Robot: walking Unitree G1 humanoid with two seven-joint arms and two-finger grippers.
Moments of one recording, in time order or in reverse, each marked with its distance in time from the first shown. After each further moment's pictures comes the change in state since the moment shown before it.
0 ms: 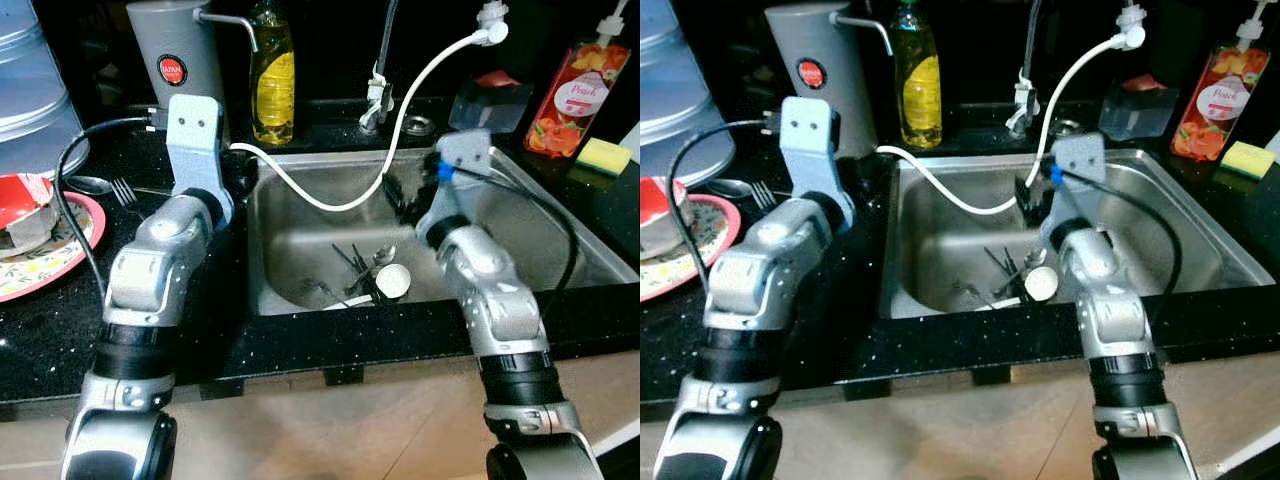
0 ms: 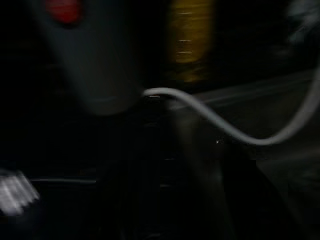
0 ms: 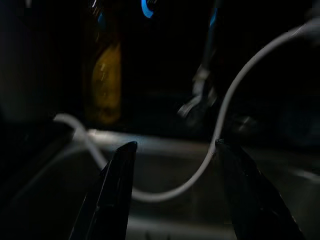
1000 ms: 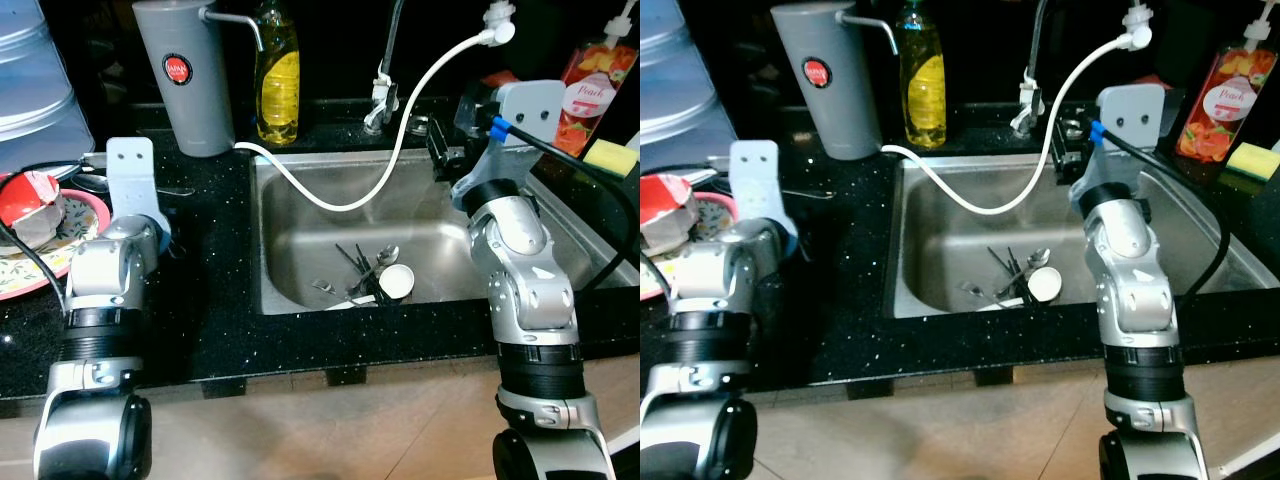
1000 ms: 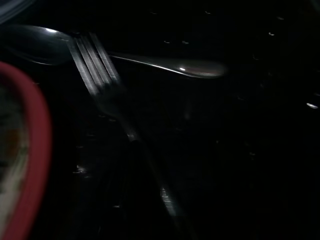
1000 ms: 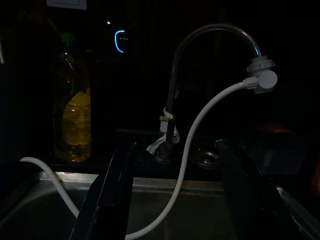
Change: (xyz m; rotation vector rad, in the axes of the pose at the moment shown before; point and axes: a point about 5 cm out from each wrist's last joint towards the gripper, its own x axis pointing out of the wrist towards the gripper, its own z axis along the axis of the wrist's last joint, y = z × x) left arm 0.009 0.053 -0.065 -0.107 0.352 0.219; right arm -0.002 -0.015 0.032 -0.038 -0.124 -0.114
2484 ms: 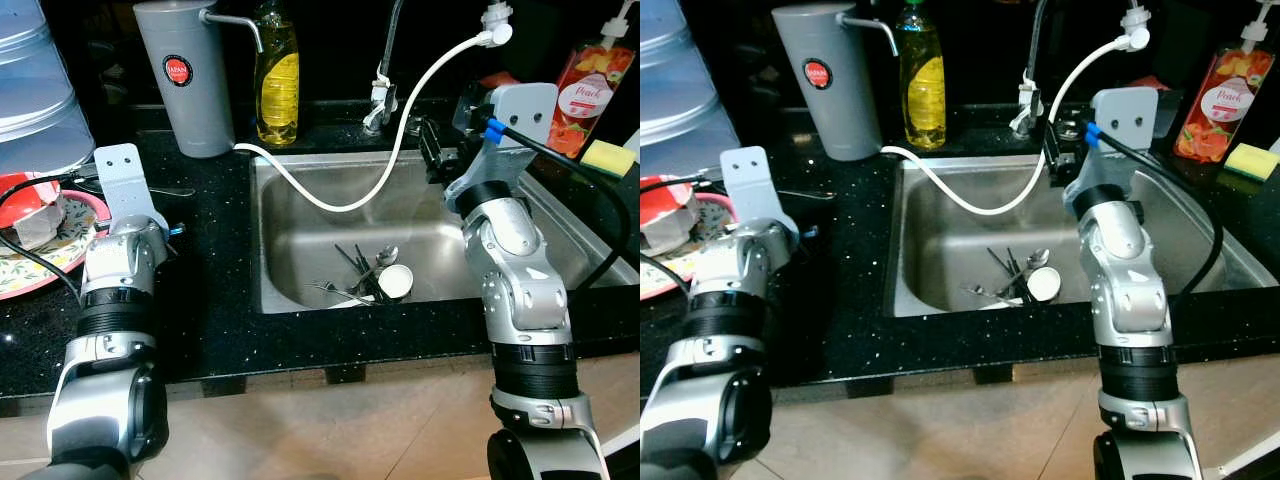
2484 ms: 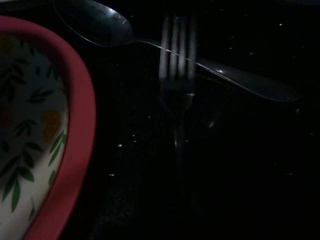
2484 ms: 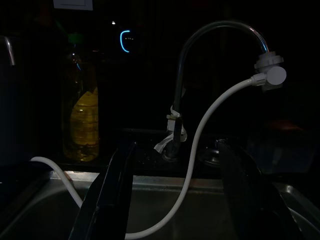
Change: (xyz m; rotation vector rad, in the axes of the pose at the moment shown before) left arm 0.019 0.012 -0.001 -0.168 0.016 0.167; right arm 0.000 0.005 -0.003 0.035 0.009 0.019
